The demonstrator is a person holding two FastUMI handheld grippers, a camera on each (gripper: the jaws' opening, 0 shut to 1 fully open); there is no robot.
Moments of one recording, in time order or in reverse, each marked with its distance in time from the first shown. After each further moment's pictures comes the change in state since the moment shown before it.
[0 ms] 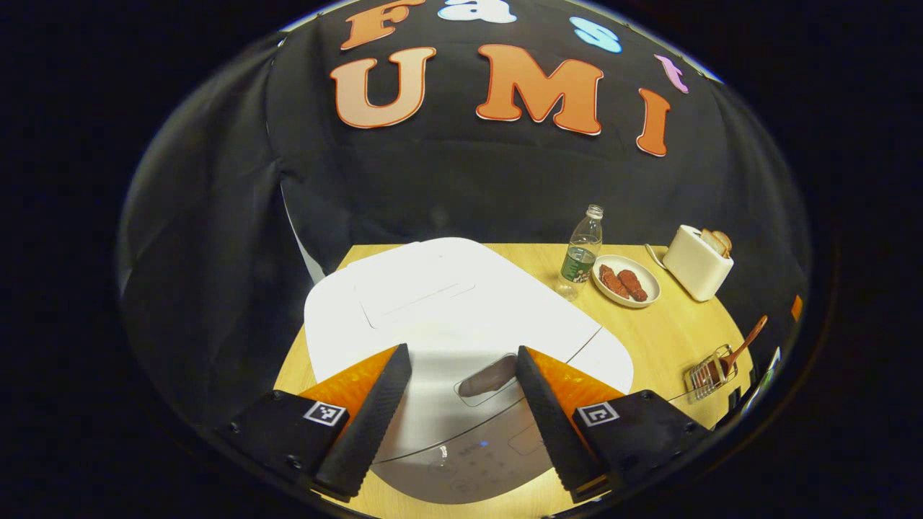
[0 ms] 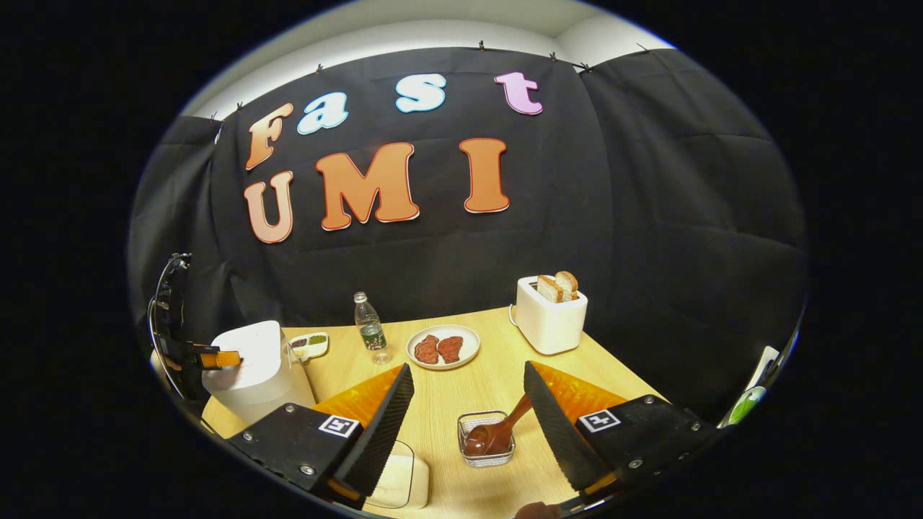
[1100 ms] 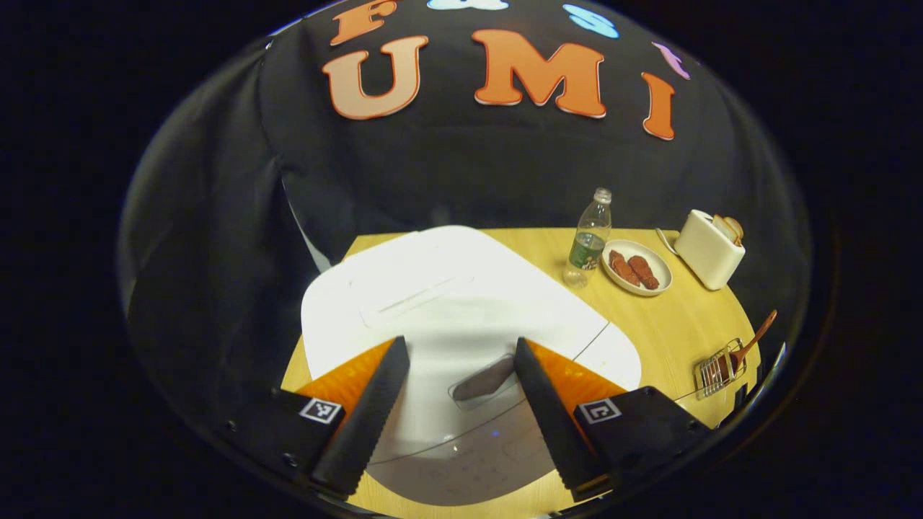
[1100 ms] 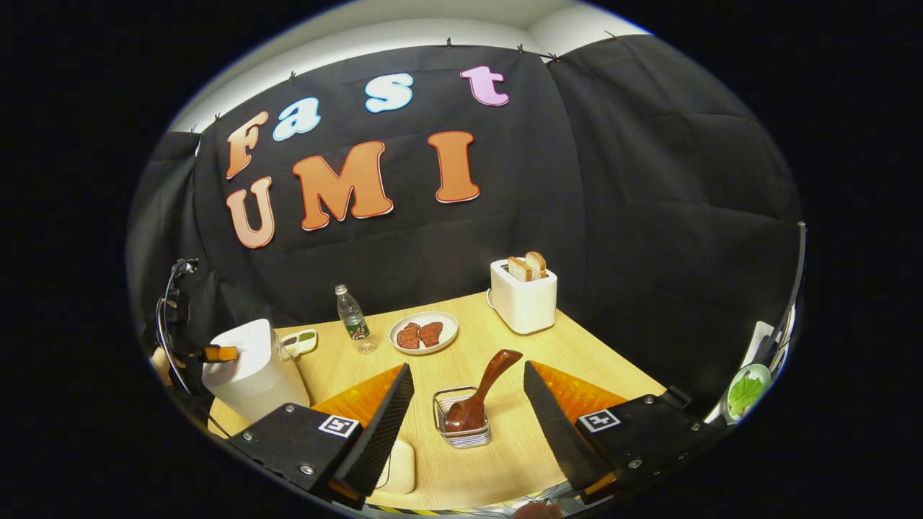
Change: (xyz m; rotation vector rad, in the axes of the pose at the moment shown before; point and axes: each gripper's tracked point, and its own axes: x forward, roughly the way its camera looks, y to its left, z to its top) left arm 0.006 -0.008 0.005 -0.041 0.018 0.022; right arm -0.029 -0.037 -0.024 0.086 0.036 -0.042
